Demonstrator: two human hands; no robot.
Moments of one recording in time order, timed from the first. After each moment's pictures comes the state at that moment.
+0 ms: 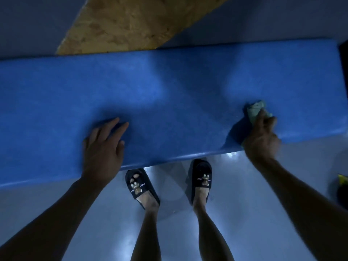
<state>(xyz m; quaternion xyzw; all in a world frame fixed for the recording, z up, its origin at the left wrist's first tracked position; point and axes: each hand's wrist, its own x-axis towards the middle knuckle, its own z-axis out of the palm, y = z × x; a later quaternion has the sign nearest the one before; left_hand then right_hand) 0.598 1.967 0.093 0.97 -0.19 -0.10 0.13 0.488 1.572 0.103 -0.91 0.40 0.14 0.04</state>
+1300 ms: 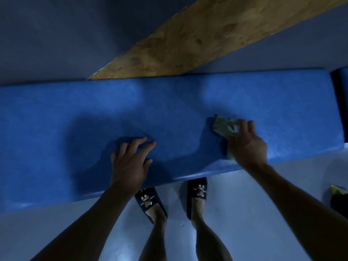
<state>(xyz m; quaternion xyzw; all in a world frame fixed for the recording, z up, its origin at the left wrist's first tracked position) 0.625 1.981 0.097 0.95 -0.21 -0.16 0.16 0.559 1.654 0.135 -0.95 0.28 0.11 0.04</state>
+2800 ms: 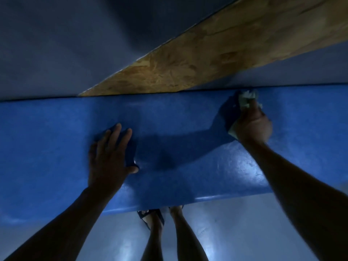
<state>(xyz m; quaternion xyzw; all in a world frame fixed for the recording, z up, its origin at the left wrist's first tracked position) 0.702 1.958 0.110 0.96 -0.14 -0.23 0.05 0.685 1.570 0.095 -0.91 0.40 0.05 0.09</state>
